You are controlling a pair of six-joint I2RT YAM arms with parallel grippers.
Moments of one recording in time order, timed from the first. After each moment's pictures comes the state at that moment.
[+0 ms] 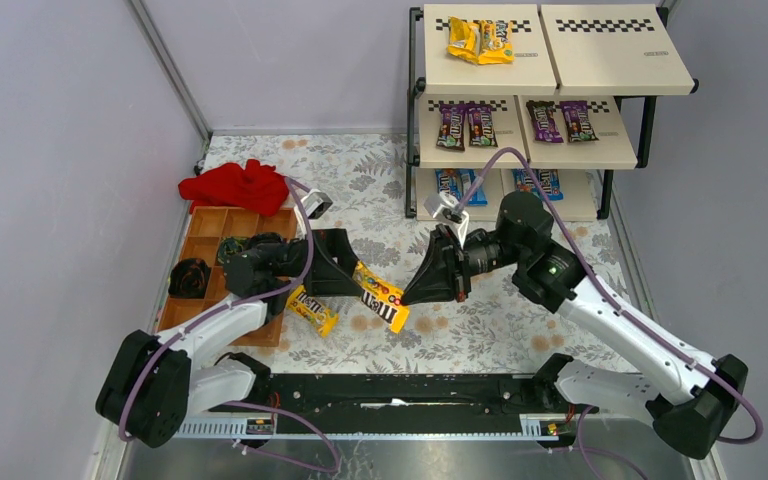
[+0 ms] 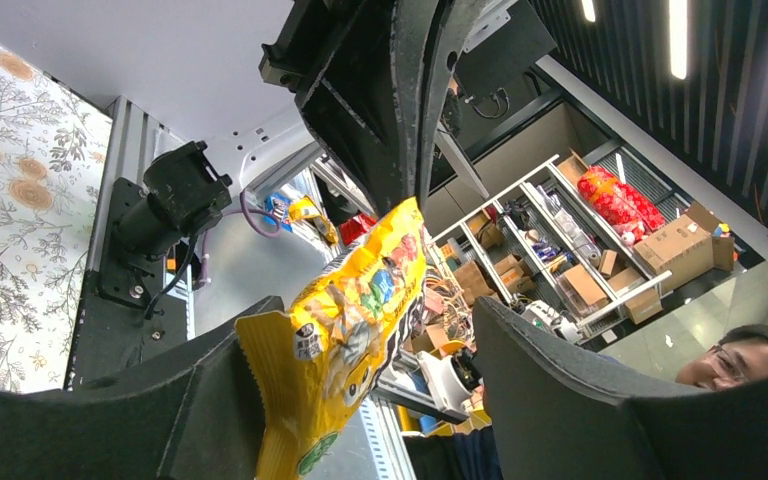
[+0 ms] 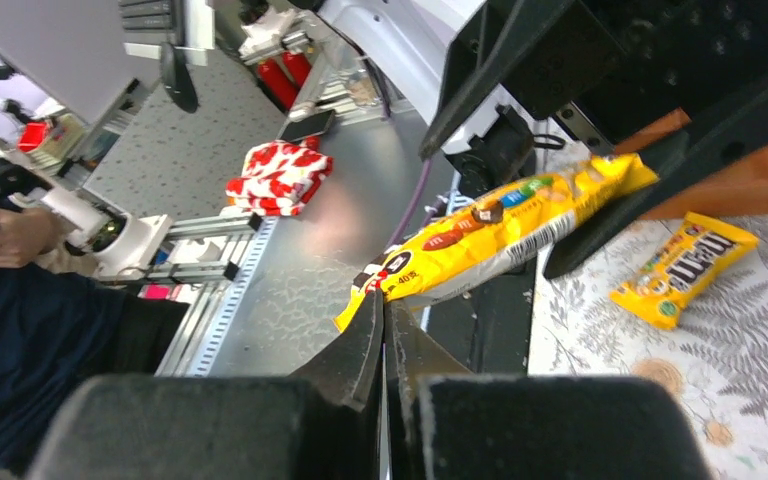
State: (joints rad) left arm -0.47 1.12 0.46 1.45 1.18 -1.70; right arm 0.75 1.04 0.98 0.01 -1.13 0.41
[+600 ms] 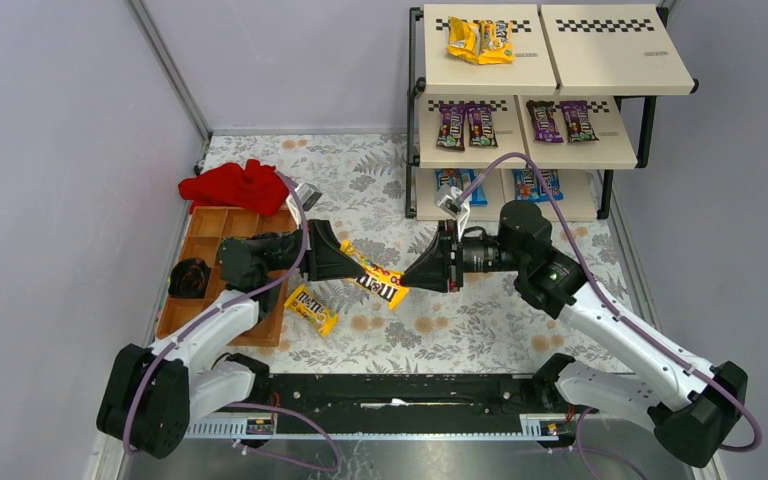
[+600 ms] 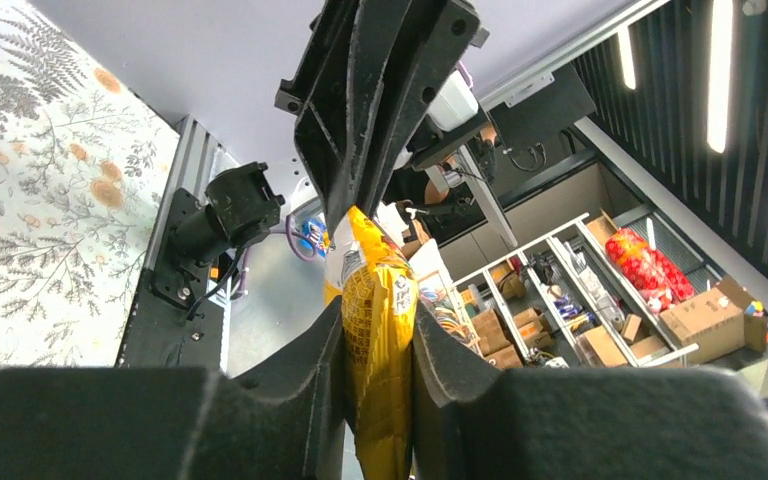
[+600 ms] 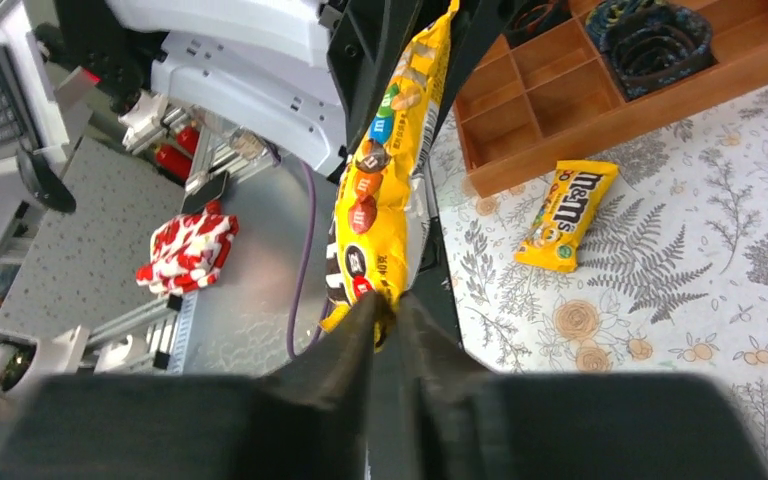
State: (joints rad) left arm -0.37 1.08 0.47 1.26 1.17 -1.64; right arm 0.72 0.99 0.90 -0.06 -0.85 0.41
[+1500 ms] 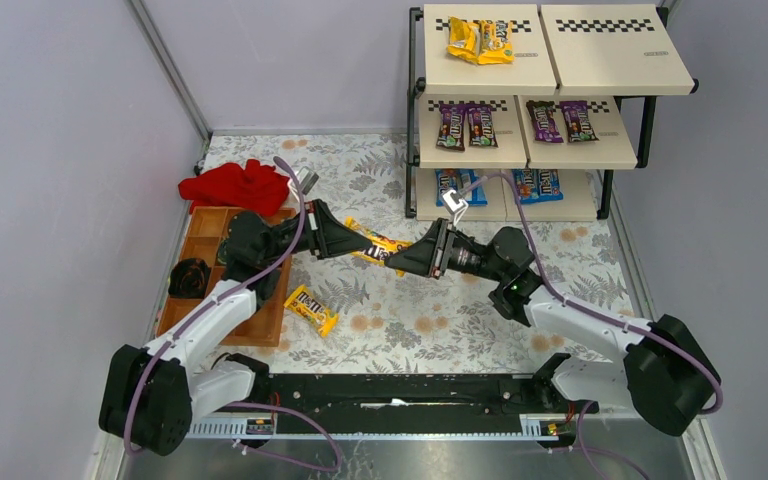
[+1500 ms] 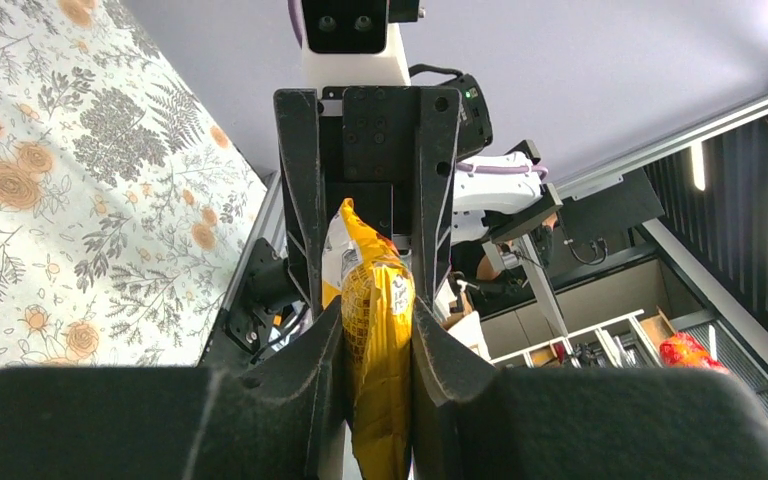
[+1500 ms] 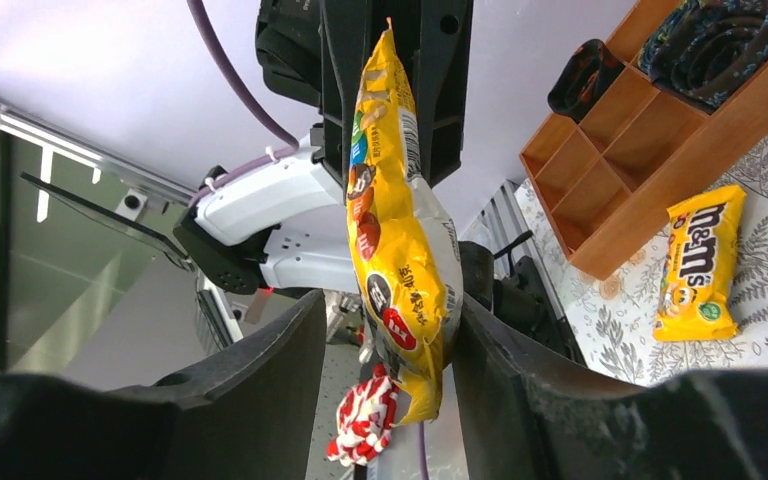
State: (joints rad) left arm -0.34 1.08 0.59 0.78 1.04 -1.33; right arm 0.71 1.17 0.57 0.79 -0.65 1.19
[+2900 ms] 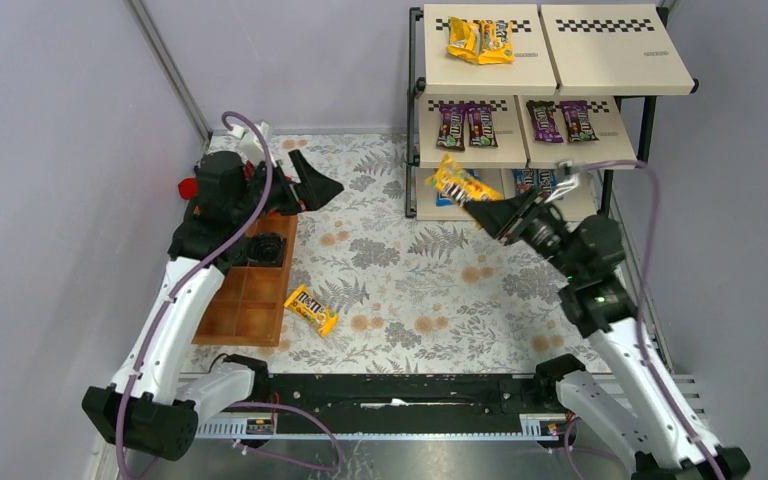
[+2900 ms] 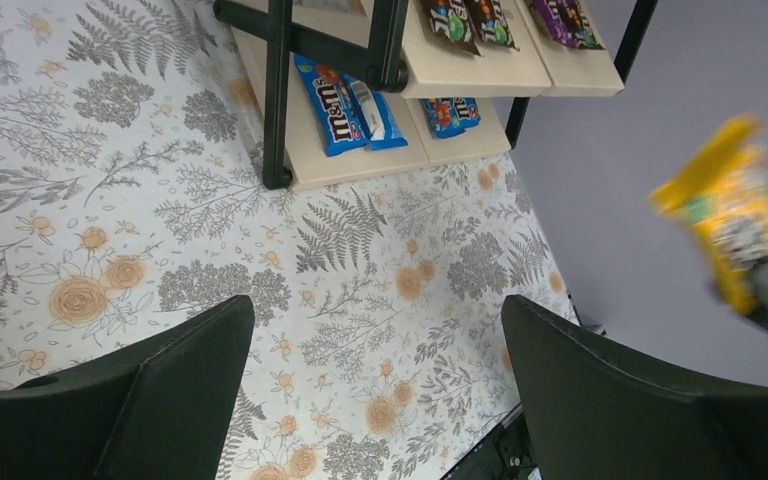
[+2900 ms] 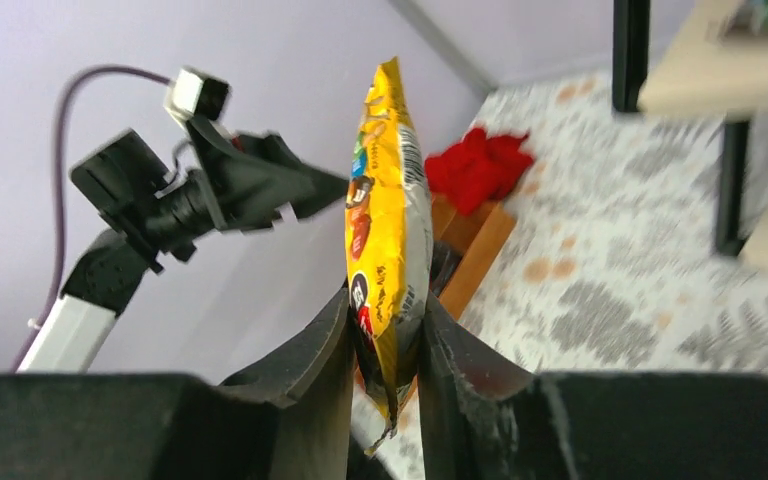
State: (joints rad) left arm -0.22 1.05 1.16 -0.39 0.47 -0.55; right arm 0.34 0.75 0.69 0.17 -0.46 0.92
